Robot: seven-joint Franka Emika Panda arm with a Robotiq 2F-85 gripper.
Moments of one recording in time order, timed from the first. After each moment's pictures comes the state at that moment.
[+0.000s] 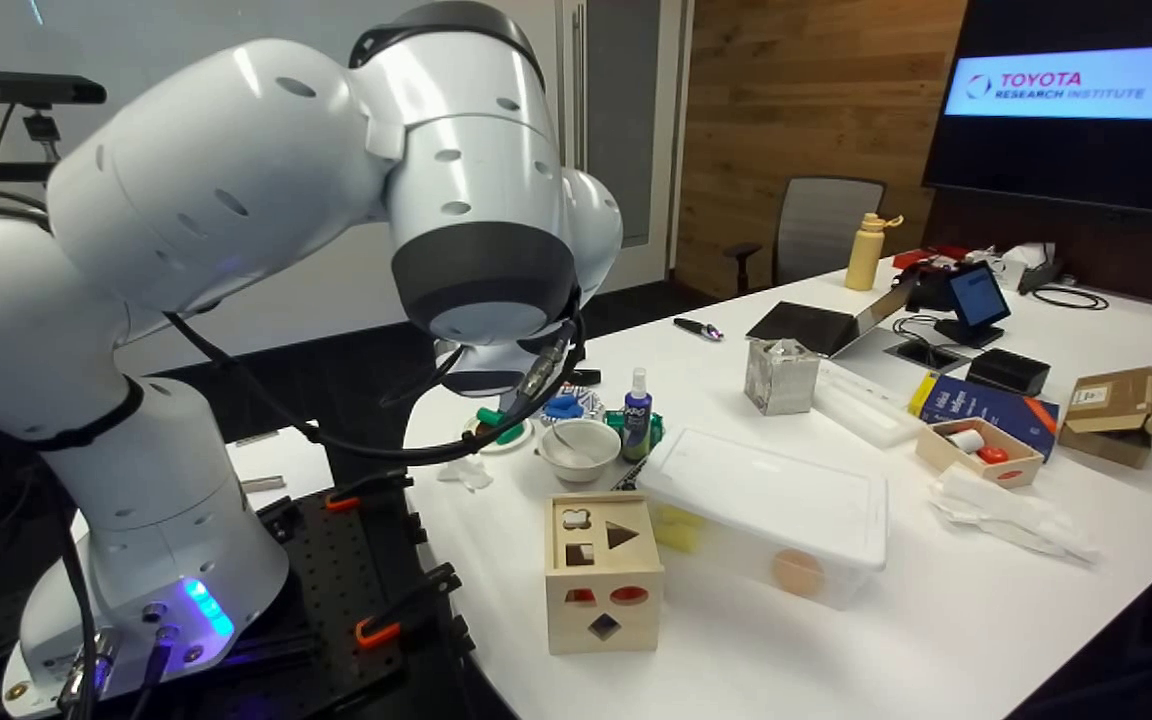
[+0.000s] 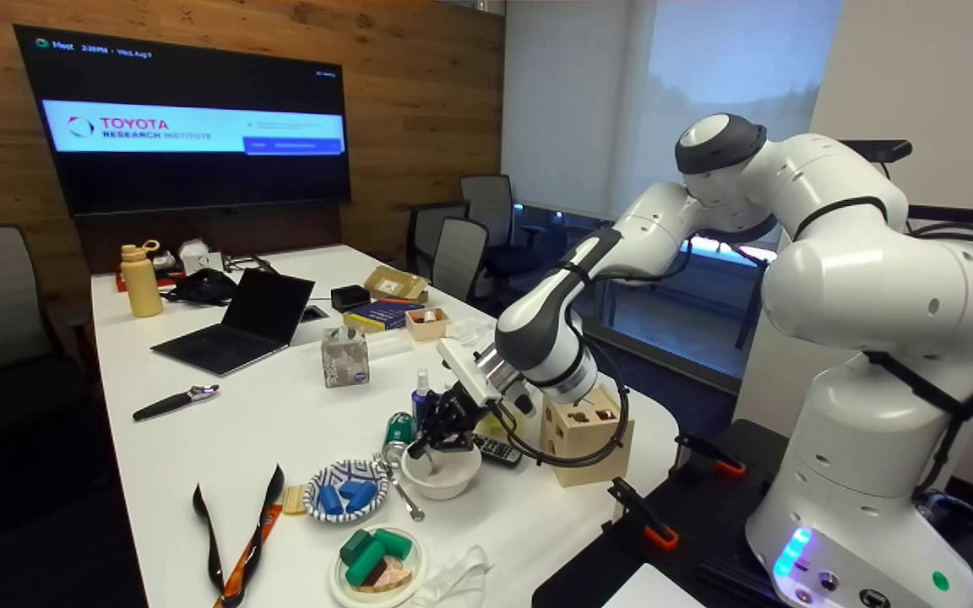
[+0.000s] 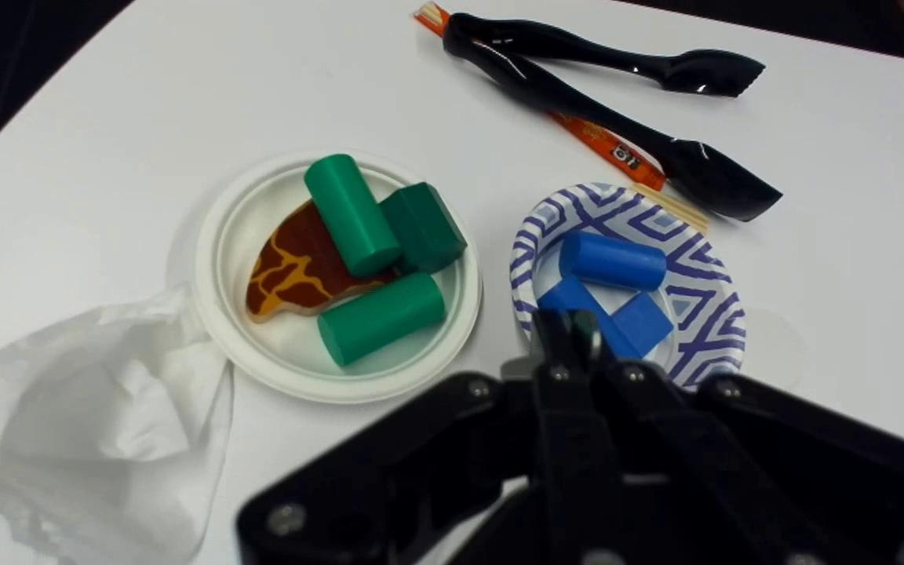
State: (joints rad) arm -0.83 1.17 0.91 -2.45 -0.05 3.45 1.21
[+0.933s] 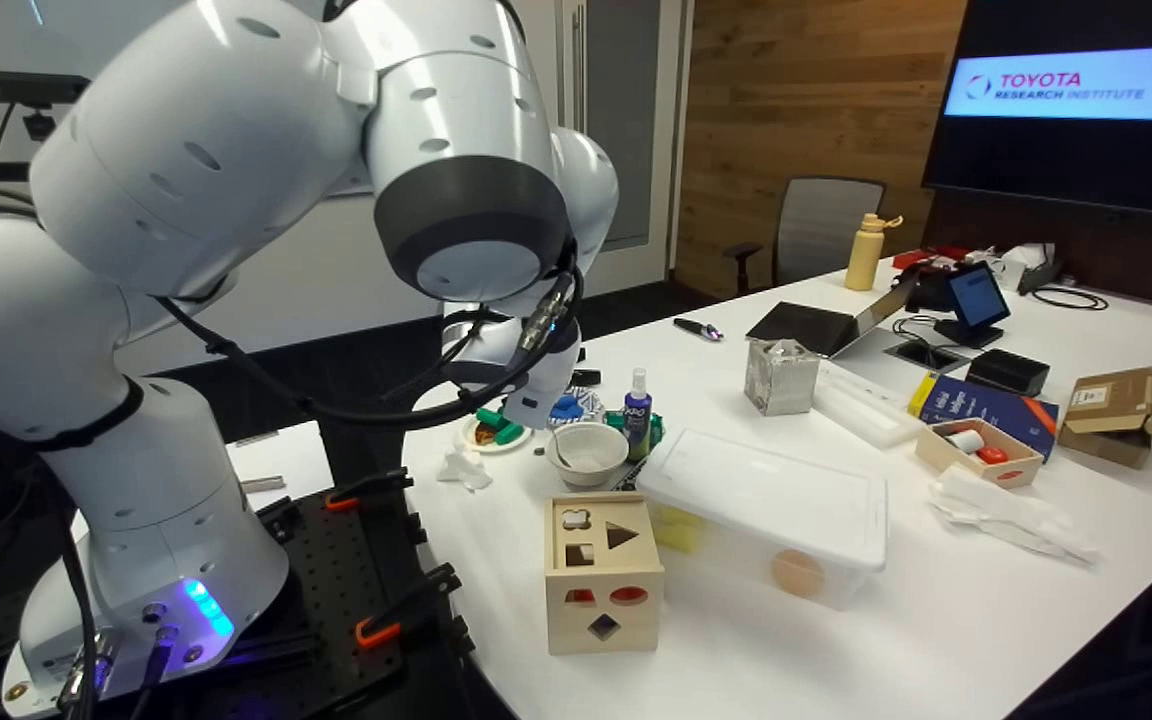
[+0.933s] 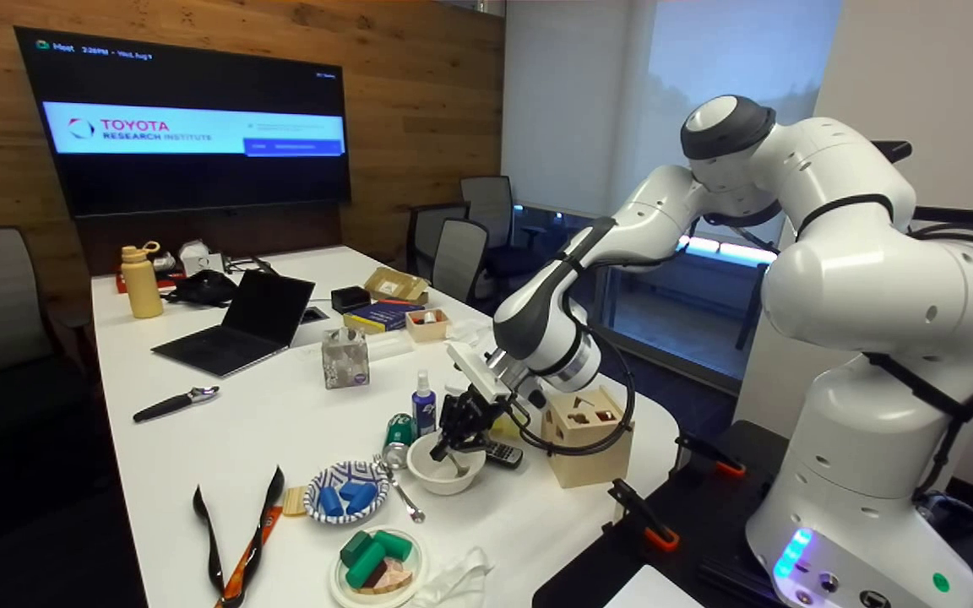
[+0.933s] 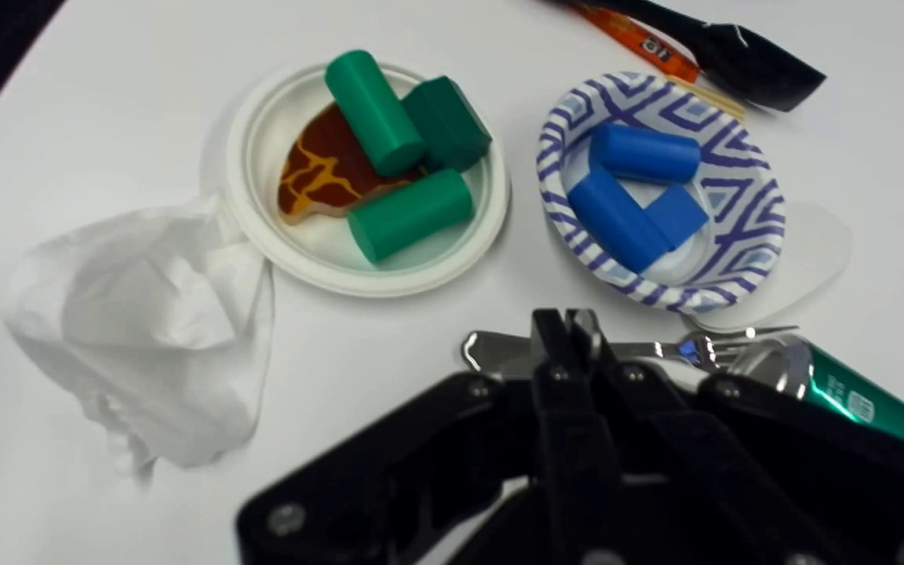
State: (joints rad) arm -0.83 1.07 0.90 -2.47 0.16 3.39 1.13
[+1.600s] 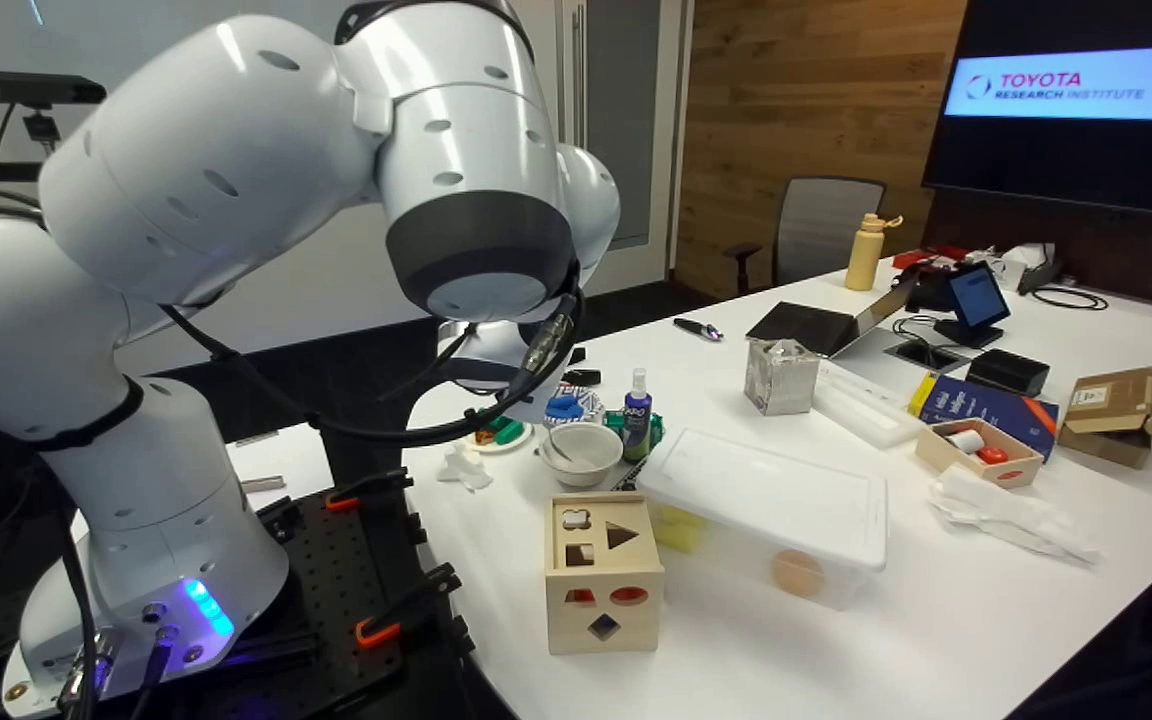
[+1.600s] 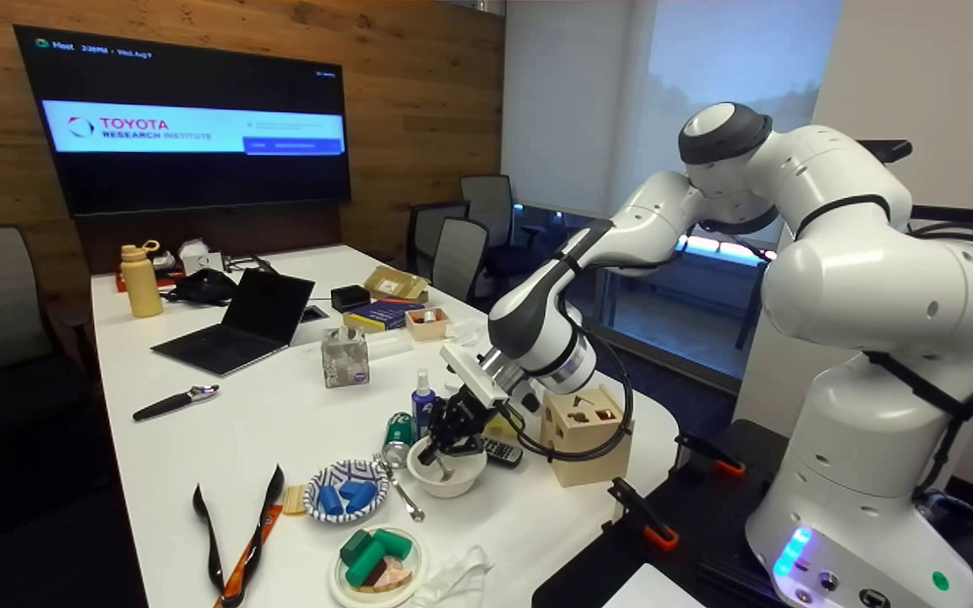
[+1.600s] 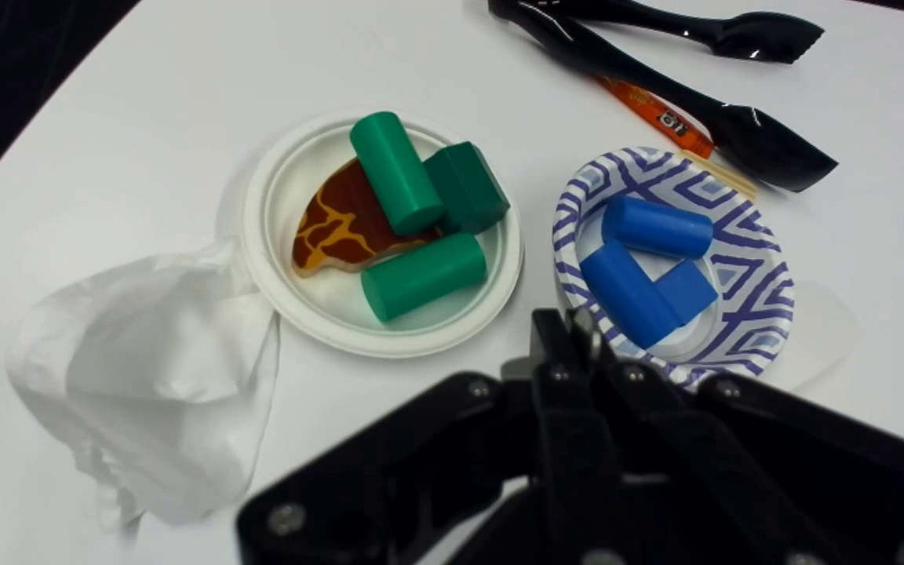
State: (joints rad) arm -0.83 1.12 0.93 -2.46 0.16 3.39 1.04
